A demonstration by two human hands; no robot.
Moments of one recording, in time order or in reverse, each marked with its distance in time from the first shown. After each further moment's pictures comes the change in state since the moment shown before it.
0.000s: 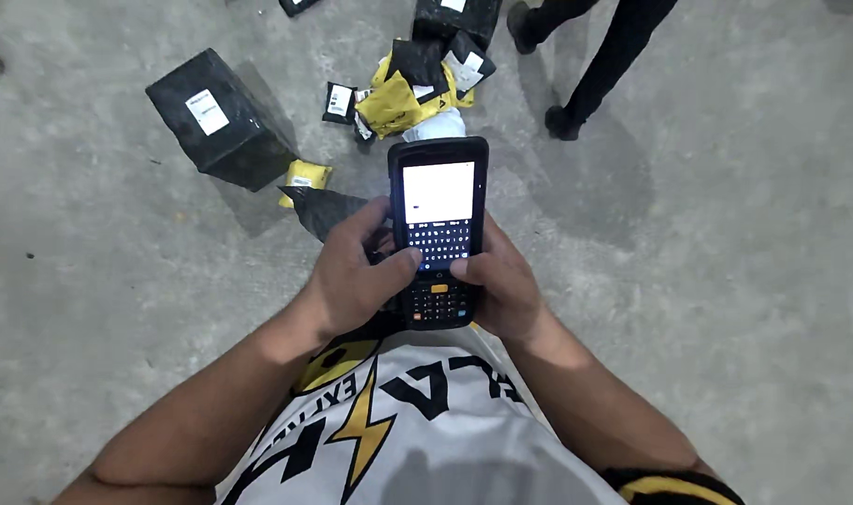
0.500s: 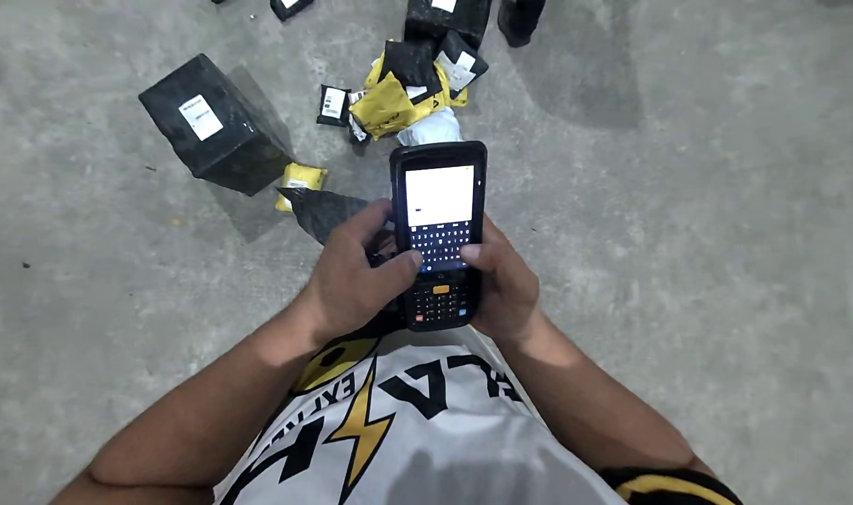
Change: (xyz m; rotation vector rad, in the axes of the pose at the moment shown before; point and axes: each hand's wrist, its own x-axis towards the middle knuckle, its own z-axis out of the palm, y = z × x) left_hand 0.000 0.001 0.007 0.029 -0.025 0.002; right_hand -0.008 0.007 -0.001 -0.001 0.092 -0.064
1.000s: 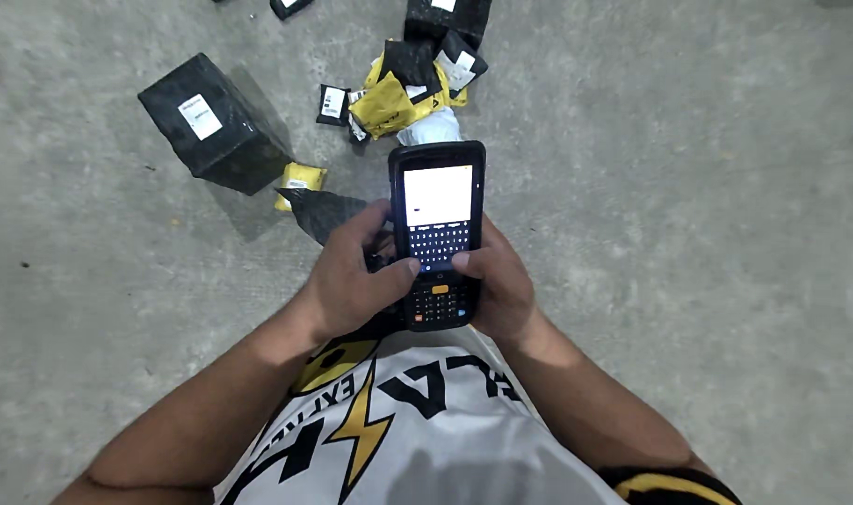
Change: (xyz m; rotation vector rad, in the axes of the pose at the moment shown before) left_hand 0.000 -0.004 -0.003 -0.052 -0.061 0.016; right_hand 0.000 -0.002 -0.002 -0.025 -0.002 0.023
